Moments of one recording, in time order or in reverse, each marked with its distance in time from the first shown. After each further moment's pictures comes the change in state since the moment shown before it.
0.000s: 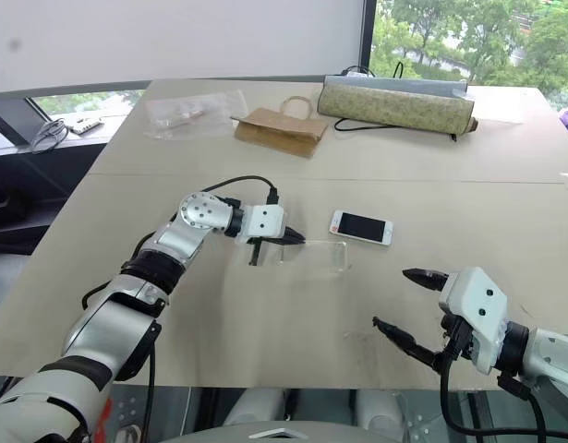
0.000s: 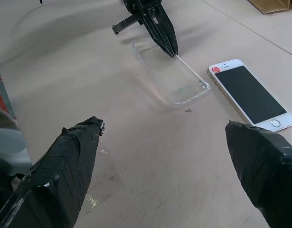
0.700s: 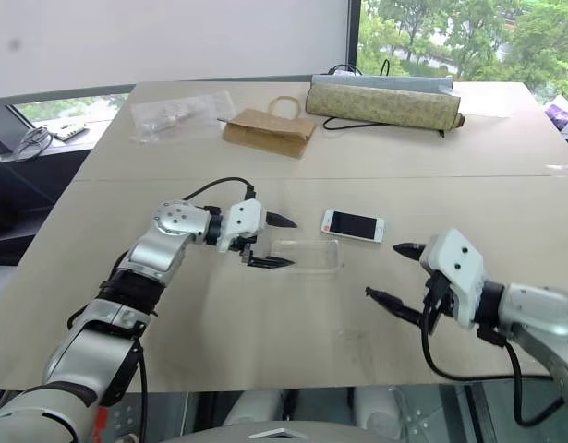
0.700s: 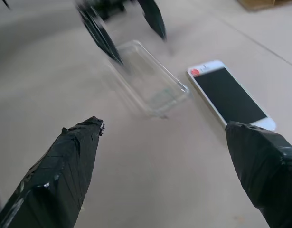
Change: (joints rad) left arm 0.231 0.128 0.166 -0.457 -0.232 0.404 -0.106; right arm -0.501 -0.070 0.290 0.244 -0.070 0.148 -0.072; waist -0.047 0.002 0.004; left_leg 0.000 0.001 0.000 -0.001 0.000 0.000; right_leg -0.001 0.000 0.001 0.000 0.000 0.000
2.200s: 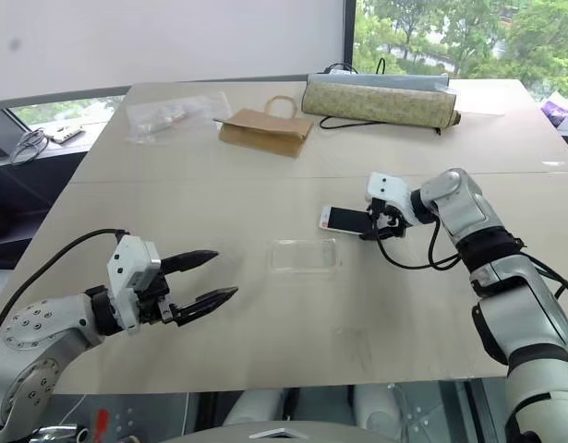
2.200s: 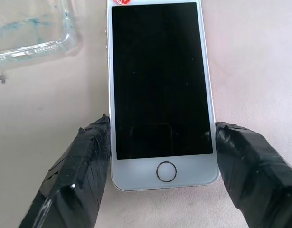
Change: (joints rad) left arm 0.819 0.146 0.533 -0.878 -0.448 0.542 0.486; right arm -0.822 0.264 0.490 1.185 -0.632 -0.412 0.594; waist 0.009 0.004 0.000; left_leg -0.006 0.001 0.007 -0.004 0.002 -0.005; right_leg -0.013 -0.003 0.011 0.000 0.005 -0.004
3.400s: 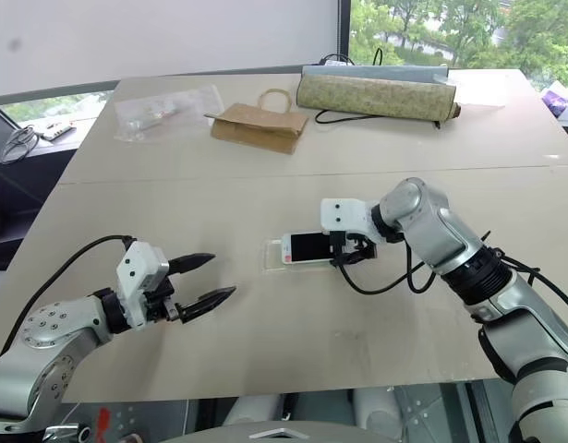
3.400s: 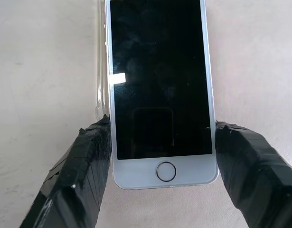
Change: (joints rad) left arm -0.008 -0.025 -0.073 0.117 0.123 -0.123 0.003; right arm 0.039 0.002 0.198 -0.552 -0.093 0.267 -0.014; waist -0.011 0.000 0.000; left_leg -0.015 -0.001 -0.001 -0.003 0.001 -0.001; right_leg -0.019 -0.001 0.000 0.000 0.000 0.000
